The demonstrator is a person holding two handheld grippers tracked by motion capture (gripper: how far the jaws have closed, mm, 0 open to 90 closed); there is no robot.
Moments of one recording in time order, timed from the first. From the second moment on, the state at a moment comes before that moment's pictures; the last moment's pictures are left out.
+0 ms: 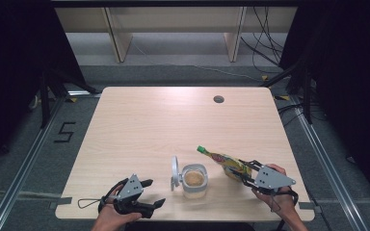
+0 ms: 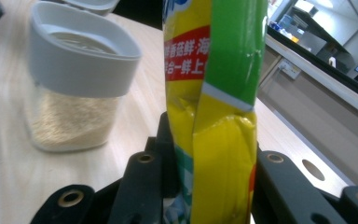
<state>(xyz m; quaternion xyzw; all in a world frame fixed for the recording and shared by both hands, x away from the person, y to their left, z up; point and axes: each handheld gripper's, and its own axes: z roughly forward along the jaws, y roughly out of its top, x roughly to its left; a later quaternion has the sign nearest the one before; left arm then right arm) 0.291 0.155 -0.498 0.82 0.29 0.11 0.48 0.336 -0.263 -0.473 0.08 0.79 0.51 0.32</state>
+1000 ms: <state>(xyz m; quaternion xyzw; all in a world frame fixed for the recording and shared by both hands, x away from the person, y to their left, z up) 0.291 0.158 -0.495 0.82 0.29 0.12 0.48 0.358 -0.300 -0.489 0.22 0.77 0.52 0.30</state>
